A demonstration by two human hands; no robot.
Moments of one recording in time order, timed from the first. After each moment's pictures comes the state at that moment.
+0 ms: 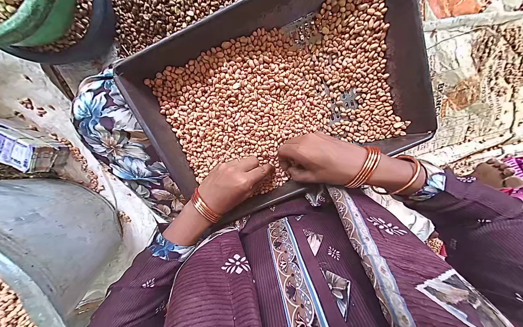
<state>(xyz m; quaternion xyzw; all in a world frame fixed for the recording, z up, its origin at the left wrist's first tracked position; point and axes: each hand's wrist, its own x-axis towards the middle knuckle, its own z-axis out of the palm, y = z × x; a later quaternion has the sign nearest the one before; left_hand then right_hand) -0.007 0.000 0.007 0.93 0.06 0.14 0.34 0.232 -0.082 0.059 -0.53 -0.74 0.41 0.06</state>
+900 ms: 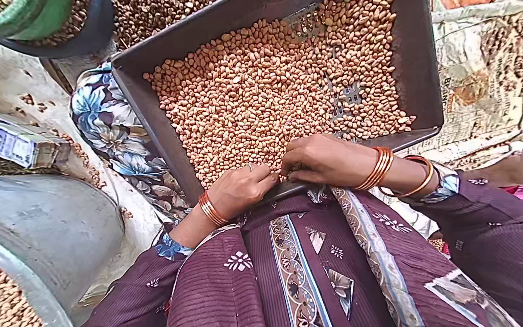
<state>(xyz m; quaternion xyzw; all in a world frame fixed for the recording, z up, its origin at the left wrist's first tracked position) -0.007 -0.019 0.010 0.94 0.02 0.14 0.31 0.234 -0.091 0.060 -0.49 -0.75 0.43 0.09</state>
